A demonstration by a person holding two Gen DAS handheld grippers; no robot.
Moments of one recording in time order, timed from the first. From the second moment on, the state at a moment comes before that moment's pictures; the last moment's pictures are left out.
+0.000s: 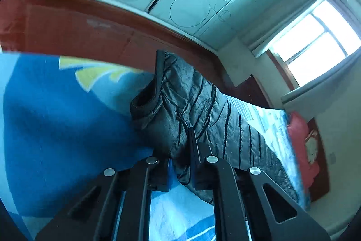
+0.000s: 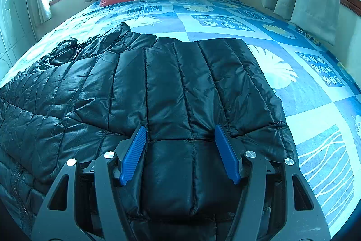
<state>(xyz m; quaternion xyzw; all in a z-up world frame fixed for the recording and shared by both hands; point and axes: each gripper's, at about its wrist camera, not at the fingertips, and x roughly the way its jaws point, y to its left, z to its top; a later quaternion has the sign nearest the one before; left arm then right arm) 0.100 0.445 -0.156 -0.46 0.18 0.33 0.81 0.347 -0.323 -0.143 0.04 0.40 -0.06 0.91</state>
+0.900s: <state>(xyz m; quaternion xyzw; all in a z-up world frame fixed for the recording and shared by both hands) 0.344 0.009 -0.061 -0.03 0.30 -0.02 0.95 0.349 -0.330 -0.143 0.06 0.39 -0.05 0.92</state>
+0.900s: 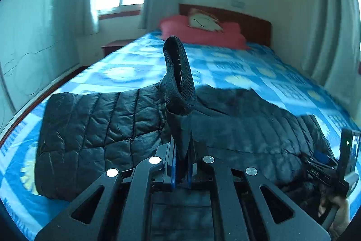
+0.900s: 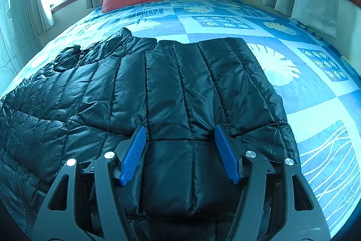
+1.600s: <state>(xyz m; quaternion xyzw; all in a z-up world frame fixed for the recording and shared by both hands) 0.333 -0.108 -0.105 0.03 0.35 -0.12 0.93 0.347 -0.329 -0.143 0.07 0.39 -0.05 0.92</state>
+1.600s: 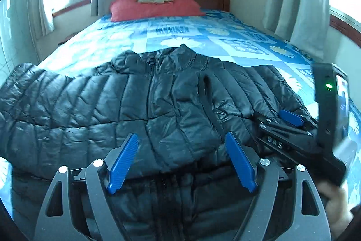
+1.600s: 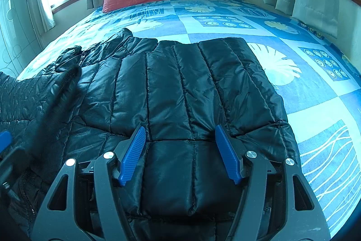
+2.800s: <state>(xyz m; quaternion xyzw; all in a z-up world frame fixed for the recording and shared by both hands) 0.329 0.106 -0.093 -0.03 0.33 0.05 0.94 0.344 -0.352 -0.132 0.09 0.41 -0.05 0.90</state>
